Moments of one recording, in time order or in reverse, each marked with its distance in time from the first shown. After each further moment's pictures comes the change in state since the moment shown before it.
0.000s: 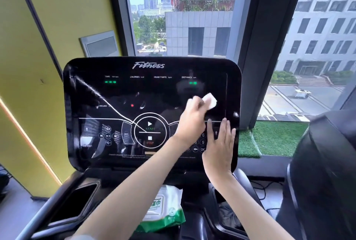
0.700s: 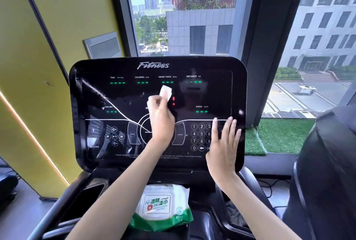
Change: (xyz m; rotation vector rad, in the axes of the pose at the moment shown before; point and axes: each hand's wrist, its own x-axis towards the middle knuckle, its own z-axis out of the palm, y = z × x) left_hand -0.019 -0.064 -0.041 -0.007 0.279 -0.350; right_hand -0.005 -0.003 0.005 -0.033 -0.032 0.014
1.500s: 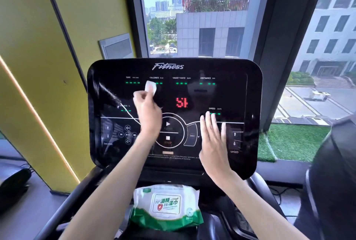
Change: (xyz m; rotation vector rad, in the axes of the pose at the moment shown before) left_hand 0.033 -0.046 -0.040 0.027 0.140 -0.111; right_hand 0.005 -0.045 -0.005 0.125 -0.025 -0.282
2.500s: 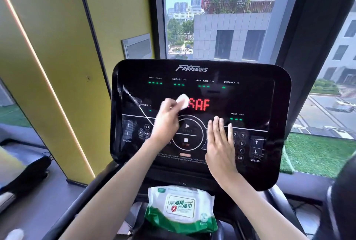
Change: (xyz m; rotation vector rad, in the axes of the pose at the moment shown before) left_hand -0.011 -0.028 -0.023 0.089 -0.293 0.376; right_hand 0.012 -0.024 0.017 -0.095 0.061 -0.090
